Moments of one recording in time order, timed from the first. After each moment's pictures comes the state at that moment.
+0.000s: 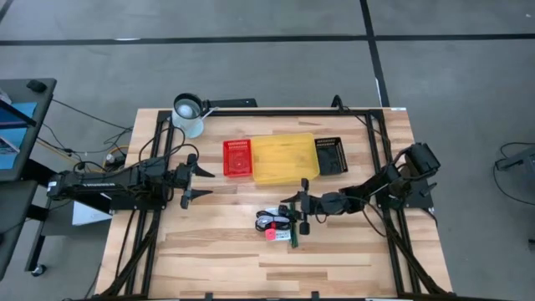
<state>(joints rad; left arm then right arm) 0.11 0.22 0.01 0.06 0.17 0.00 0.34 1.75 0.50 1.00 0.37 -0.04</state>
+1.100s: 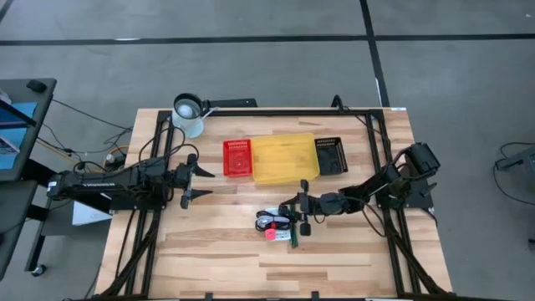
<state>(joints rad) 0.11 0.22 0.01 0.06 0.17 0.00 0.34 1.75 0.50 0.95 0.33 0.00</state>
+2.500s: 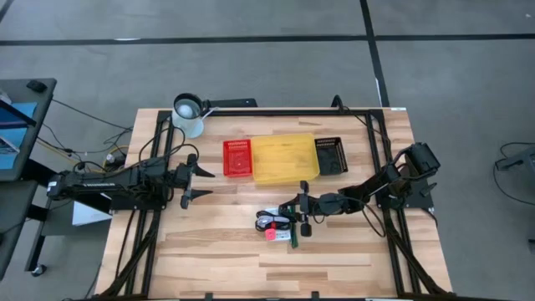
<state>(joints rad) 0.11 0.22 0.01 0.06 0.17 0.00 0.34 1.75 0.50 0.92 0.31 0.03</state>
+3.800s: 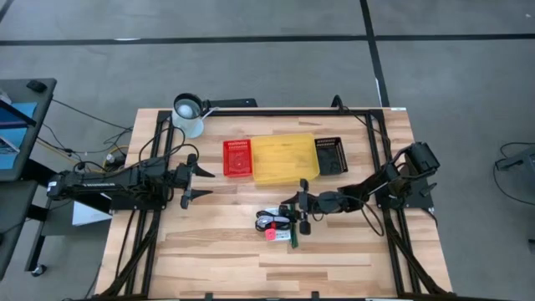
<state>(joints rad) 0.11 0.22 0.01 0.06 0.17 0.00 0.32 1.75 0.50 0.92 0.30 0.05</state>
